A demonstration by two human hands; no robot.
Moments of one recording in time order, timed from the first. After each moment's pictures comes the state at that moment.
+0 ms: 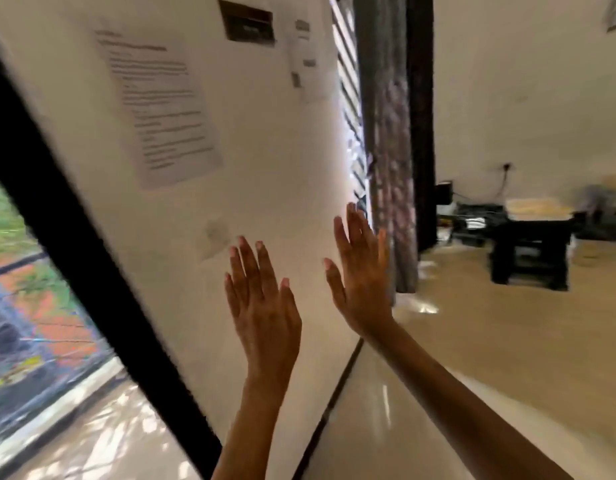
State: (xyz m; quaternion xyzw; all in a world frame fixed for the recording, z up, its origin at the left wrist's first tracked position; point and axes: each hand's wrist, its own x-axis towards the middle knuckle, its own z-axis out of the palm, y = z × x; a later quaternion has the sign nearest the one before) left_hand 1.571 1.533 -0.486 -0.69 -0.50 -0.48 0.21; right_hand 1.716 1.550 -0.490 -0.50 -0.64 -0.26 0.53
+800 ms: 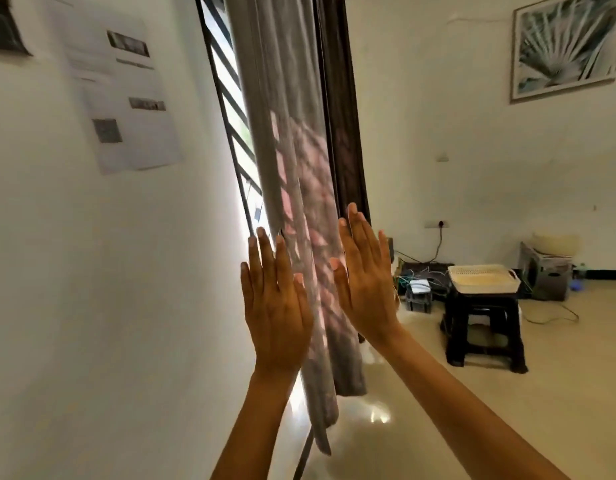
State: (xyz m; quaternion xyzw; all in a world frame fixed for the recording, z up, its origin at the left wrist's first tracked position) left_hand 1.984 1.972 -0.439 -0.71 -0.39 -0.52 0.26; right_hand 2.120 1.956 -0.440 -0.48 -0.58 -0.36 0.54
